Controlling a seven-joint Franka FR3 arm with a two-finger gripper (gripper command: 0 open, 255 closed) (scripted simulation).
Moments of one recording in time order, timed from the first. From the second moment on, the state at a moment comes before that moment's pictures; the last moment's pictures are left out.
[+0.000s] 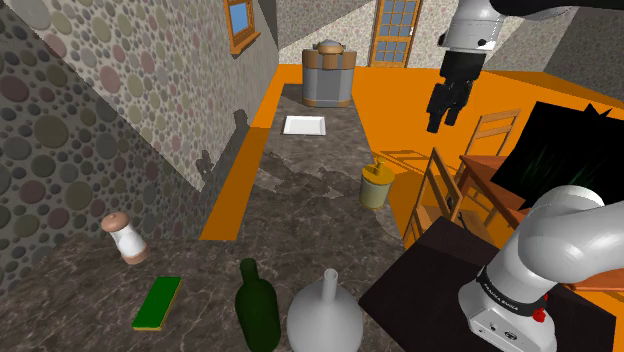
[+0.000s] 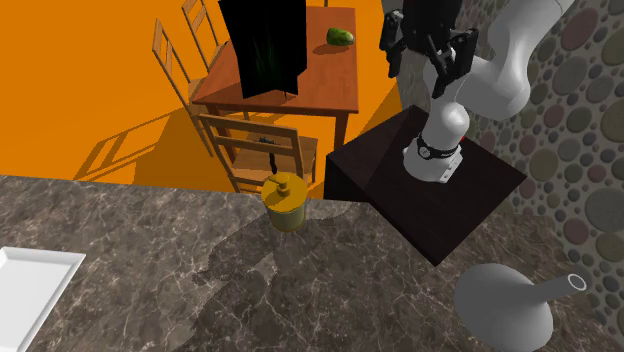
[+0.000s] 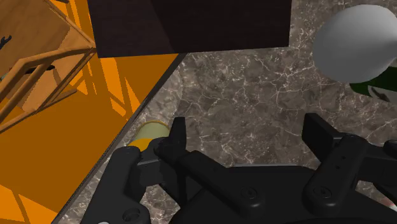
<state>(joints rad) 0.00 -0.78 -0.05 -2.31 0.07 1.46 -0.01</state>
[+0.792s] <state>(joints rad) -0.02 -0.51 -0.15 -2.35 0.03 1.72 -0.14</state>
